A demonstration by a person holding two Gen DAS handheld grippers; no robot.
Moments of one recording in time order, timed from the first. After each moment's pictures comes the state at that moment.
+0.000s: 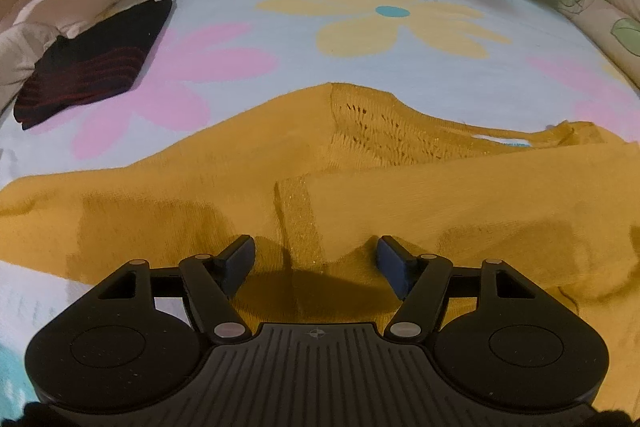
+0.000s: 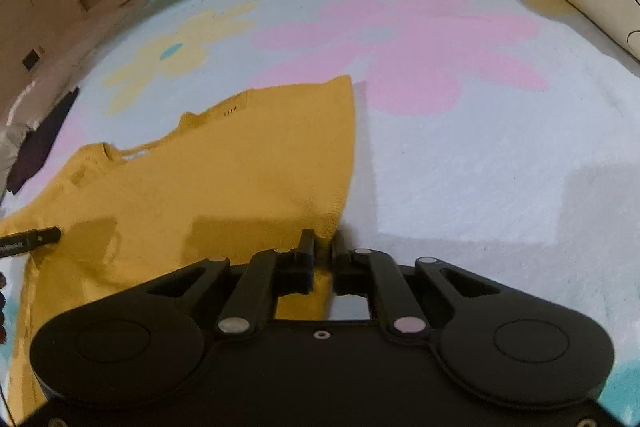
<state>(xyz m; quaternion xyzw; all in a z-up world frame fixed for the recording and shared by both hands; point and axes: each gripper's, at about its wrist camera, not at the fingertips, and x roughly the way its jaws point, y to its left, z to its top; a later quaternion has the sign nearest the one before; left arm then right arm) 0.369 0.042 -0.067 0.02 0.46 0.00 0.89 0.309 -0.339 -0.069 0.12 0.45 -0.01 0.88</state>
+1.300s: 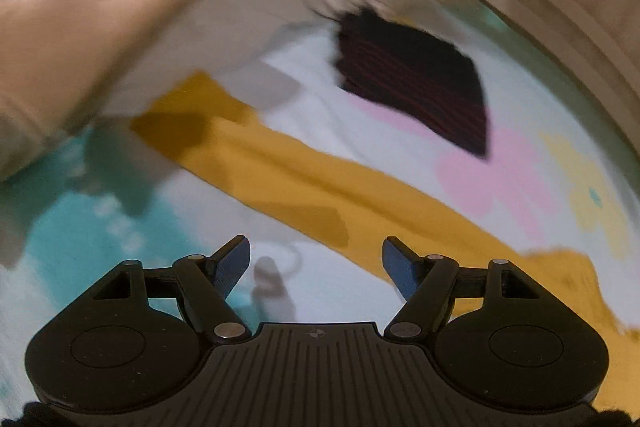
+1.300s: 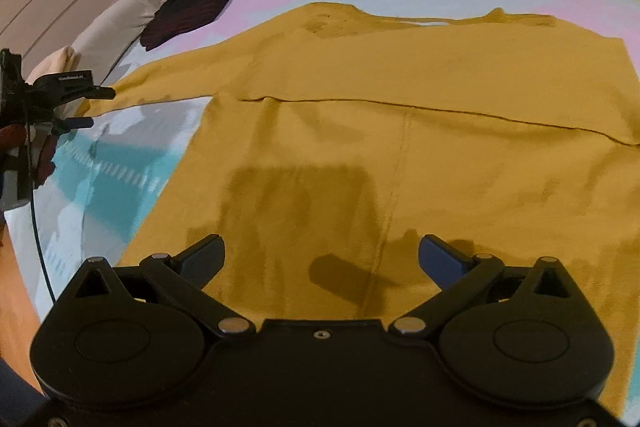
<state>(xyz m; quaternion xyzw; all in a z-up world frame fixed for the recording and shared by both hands) 0.306 0.338 -0.035 -0.23 0.40 0.20 0.86 0.247 -0.132 -0.067 0.05 0.50 0.18 0.85</state>
